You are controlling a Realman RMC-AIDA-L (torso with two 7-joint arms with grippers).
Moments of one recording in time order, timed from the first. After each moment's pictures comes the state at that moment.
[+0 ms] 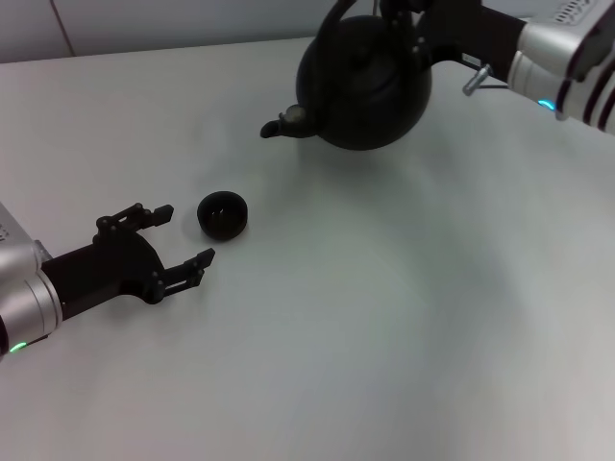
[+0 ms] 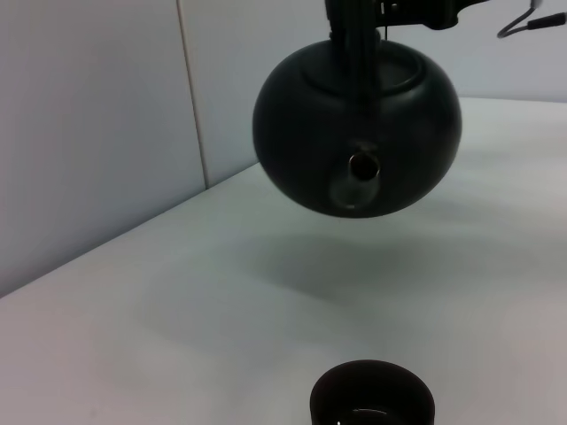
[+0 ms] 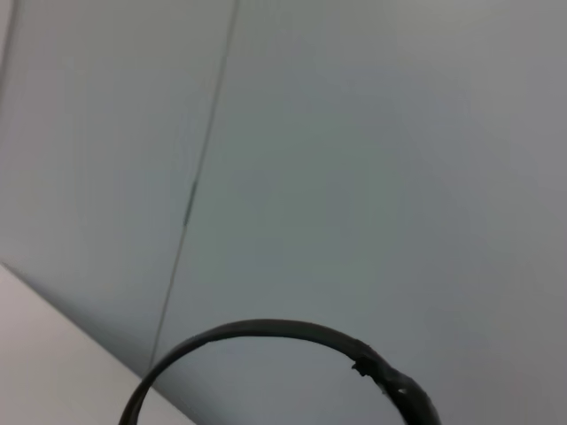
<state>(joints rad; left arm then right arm) -0.25 -2.06 1.51 0.75 1.35 0.92 -1.04 0.70 2.08 -0.68 -0.42 -1.53 -1.01 0.69</state>
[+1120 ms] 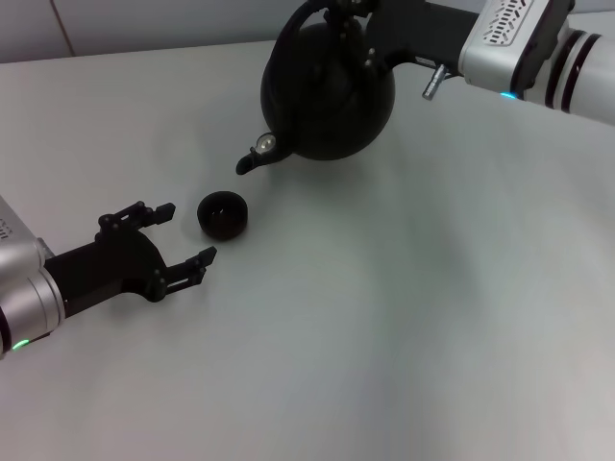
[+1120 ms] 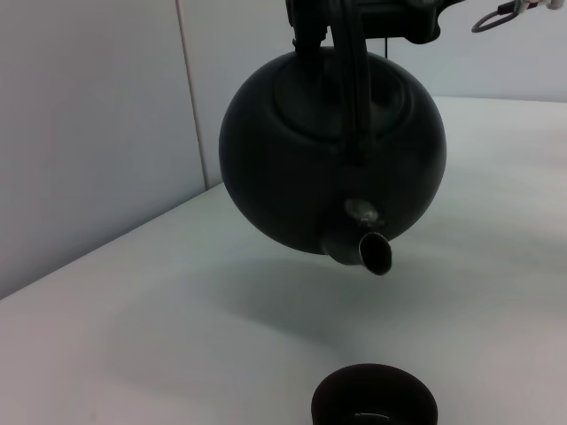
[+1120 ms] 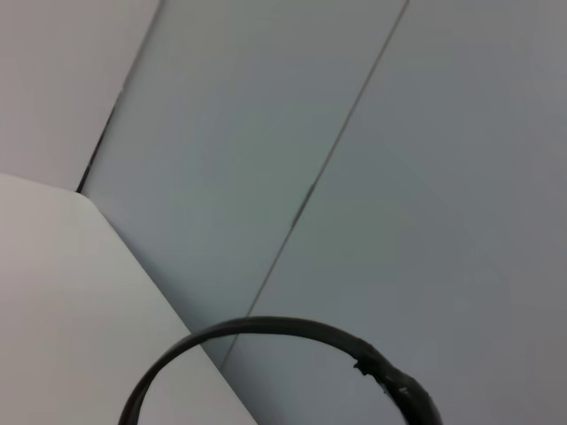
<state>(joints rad) -0.26 -2.06 1.51 0.75 1.35 0.91 -1.04 0.74 2.09 -0.88 -0.48 -1.53 -0.97 0.63</state>
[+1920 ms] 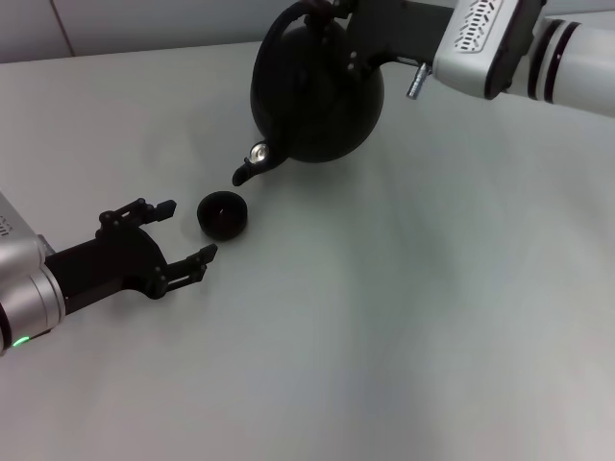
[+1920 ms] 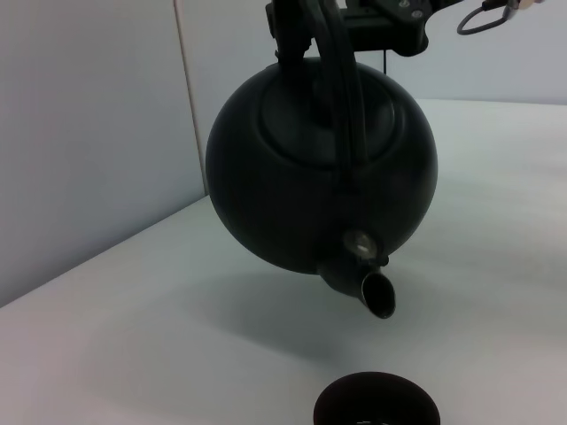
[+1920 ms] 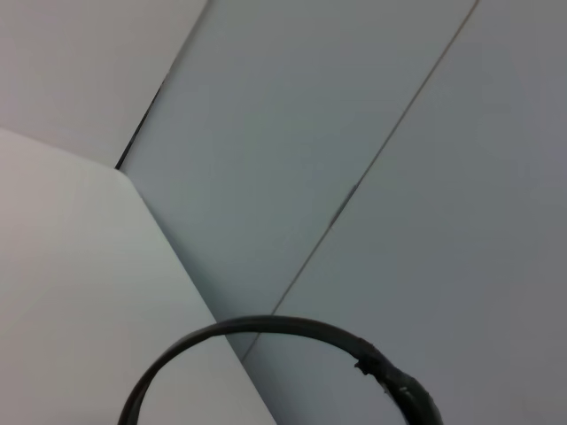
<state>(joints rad) -0.26 -2.06 1.51 0.75 1.35 0.91 -1.04 0.74 2.09 -0.99 -0.53 -1.53 -0.93 0.63</state>
